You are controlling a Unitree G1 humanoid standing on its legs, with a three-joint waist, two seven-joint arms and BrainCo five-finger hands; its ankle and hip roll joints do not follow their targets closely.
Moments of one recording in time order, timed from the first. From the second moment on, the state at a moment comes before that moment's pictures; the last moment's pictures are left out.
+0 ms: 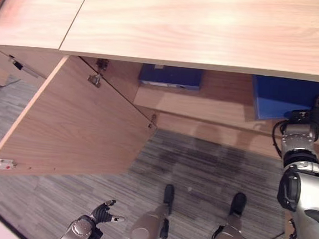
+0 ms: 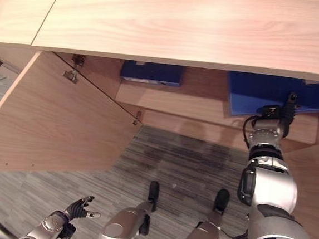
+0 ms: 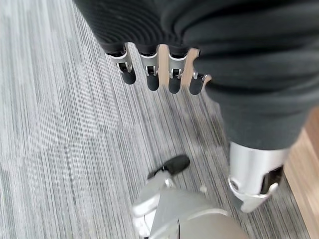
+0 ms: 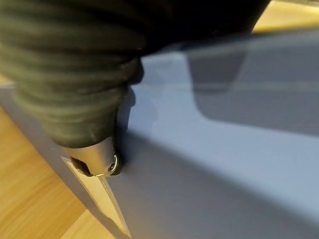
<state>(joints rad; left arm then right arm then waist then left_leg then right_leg) 0.01 0.40 -0.43 0.91 -0.06 -0.13 -0.07 -1.03 -0.61 -0.22 1.22 1.25 -0.24 -0.29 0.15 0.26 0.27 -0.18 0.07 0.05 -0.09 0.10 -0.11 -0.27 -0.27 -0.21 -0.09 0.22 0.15</state>
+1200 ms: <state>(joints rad) -0.20 0.51 -0.57 0.78 -0.19 -0.15 -0.02 -1.47 -0.75 -0.01 1.26 1.31 -0.37 -0.42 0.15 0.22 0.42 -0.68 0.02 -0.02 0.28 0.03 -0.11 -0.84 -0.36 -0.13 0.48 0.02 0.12</state>
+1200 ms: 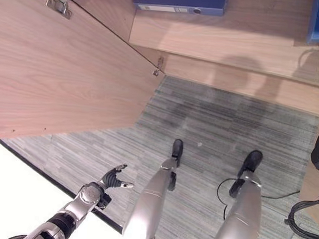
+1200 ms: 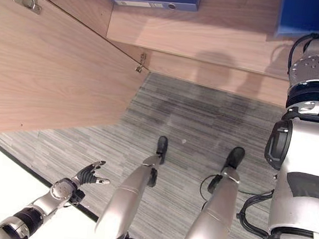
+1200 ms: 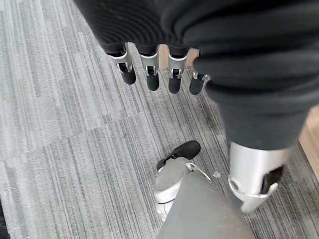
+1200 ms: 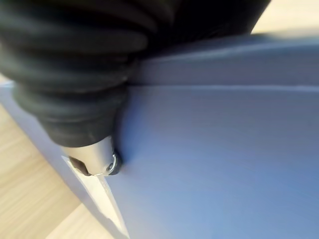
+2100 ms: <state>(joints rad) -0.19 0.52 -0.54 0.73 -0.23 -0.16 -0.02 -1.47 -0.75 0.04 1.31 1.30 -0.34 -0.41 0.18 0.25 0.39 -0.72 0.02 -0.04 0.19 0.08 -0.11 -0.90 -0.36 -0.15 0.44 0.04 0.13</state>
